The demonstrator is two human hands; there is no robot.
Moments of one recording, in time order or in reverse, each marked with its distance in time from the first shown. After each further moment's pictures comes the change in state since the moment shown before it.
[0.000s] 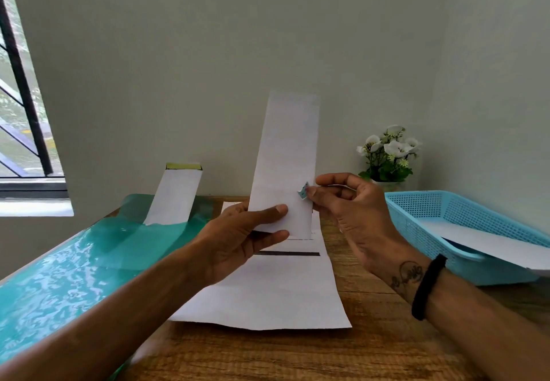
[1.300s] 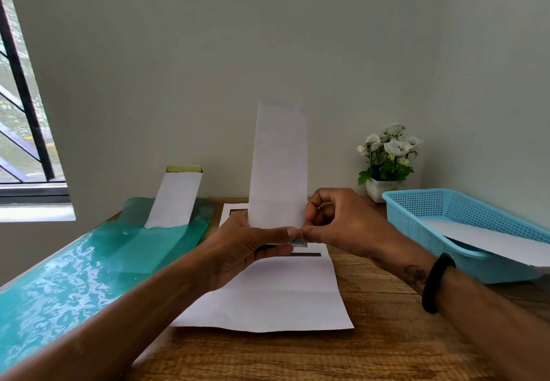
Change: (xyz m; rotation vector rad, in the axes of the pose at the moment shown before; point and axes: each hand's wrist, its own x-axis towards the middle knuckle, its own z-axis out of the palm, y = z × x) left_hand 0.000 -0.009 -0.002 0.314 -0.076 0.053; right_hand -0.005 -0.013 -0.007 -0.751 -0.380 -0.046
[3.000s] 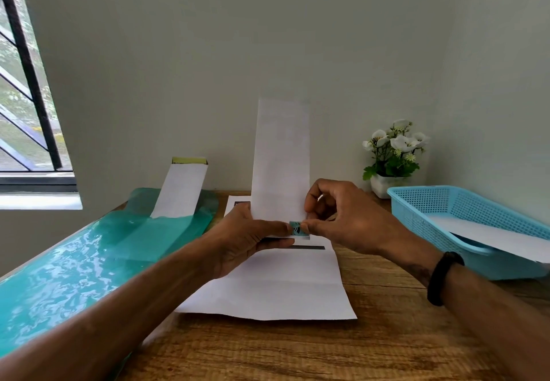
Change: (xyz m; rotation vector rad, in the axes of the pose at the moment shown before) left_hand 0.005 -0.003 -0.003 0.024 0.047 -0.028; right_hand 0.004 0.005 0.001 -0.188 -0.013 -0.148
